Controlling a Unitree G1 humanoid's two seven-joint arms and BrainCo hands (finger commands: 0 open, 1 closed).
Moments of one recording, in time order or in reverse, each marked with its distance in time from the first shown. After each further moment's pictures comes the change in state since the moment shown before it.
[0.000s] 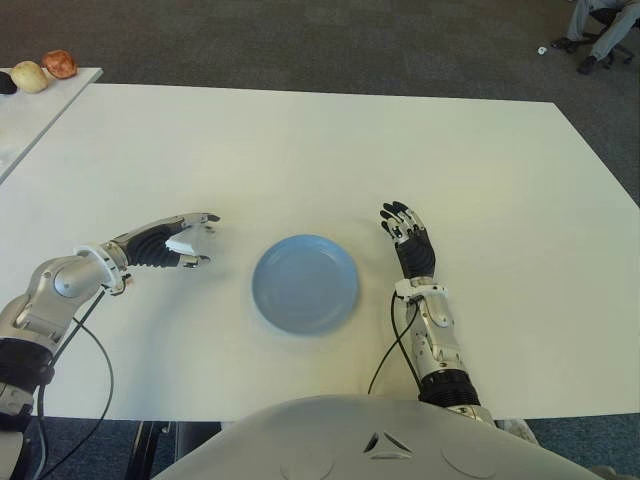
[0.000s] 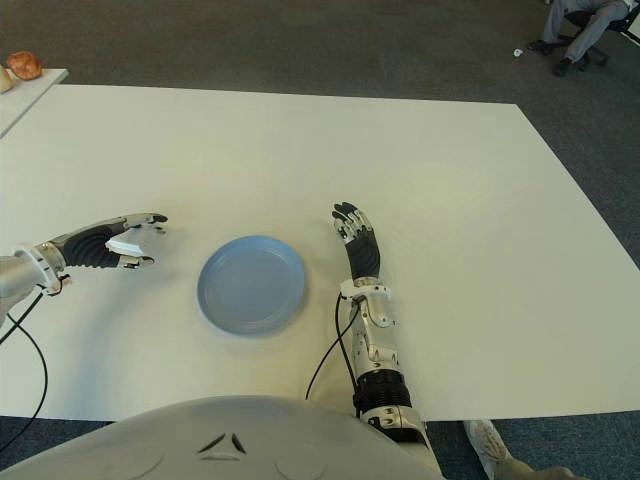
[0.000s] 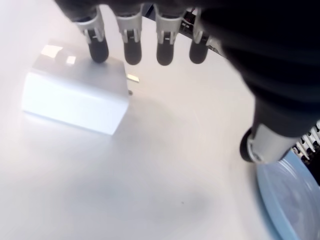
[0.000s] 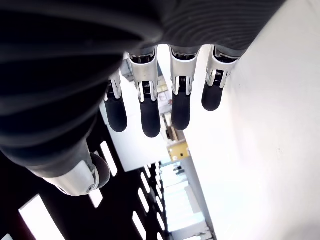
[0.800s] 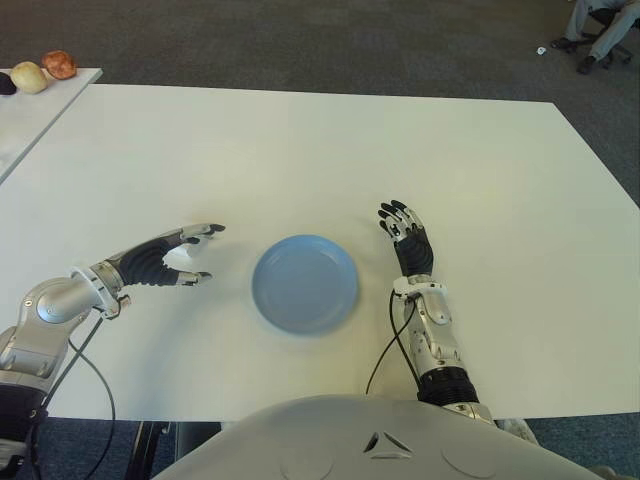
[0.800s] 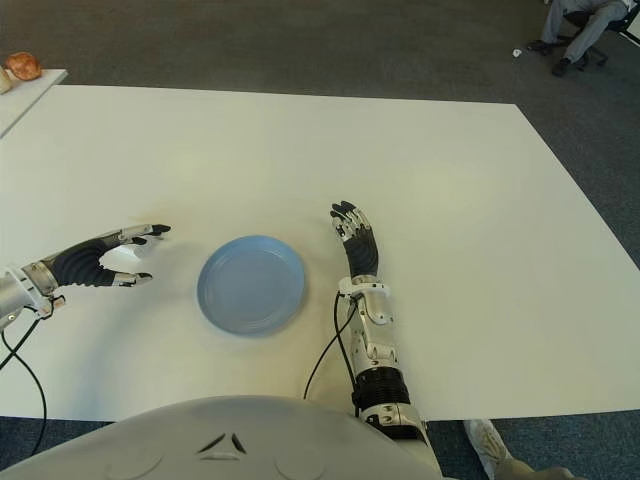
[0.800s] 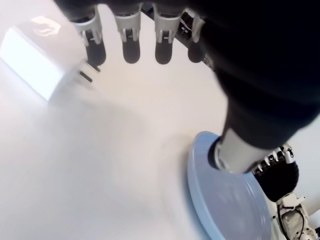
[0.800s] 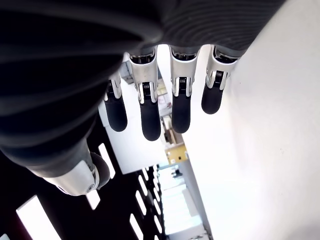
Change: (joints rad) left arm 0.182 -0.062 0.141 -0.233 -0.124 0.081 -0.113; right arm -0.012 0.000 0.006 0.004 -0.012 0.011 -0.029
